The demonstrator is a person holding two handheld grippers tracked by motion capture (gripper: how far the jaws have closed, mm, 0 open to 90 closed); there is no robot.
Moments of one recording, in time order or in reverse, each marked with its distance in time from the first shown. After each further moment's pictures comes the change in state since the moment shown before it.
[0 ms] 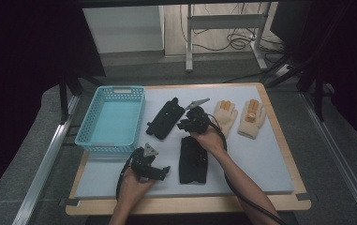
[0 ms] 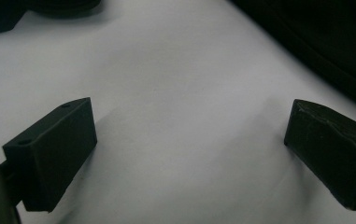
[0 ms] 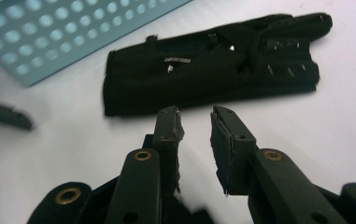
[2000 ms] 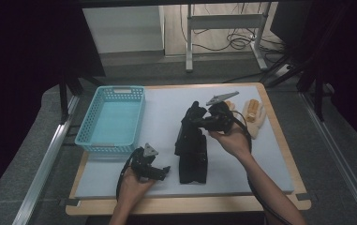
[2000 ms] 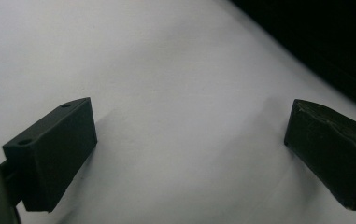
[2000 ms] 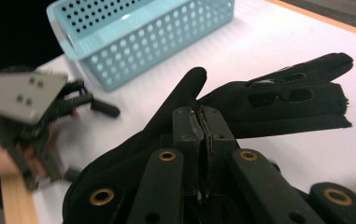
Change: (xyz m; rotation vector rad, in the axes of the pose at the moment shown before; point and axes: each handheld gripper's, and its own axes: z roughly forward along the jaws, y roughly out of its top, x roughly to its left) left arm 0.000 0.000 0.000 0.000 0.002 0.001; right arm 0.014 -0.001 -0.123 -0.046 0.082 0.033
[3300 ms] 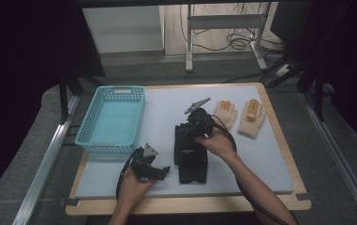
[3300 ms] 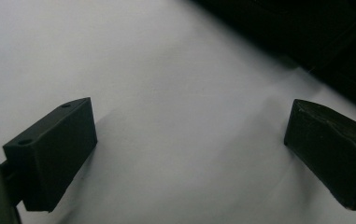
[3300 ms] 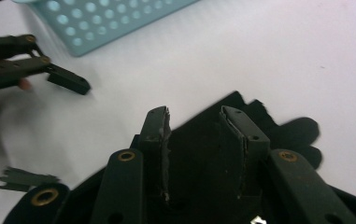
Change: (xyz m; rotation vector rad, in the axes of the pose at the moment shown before) left arm 0.000 0.000 0.000 0.001 -0.002 -0.004; right arm 0.009 0.003 0.073 0.147 -0.071 -0.114
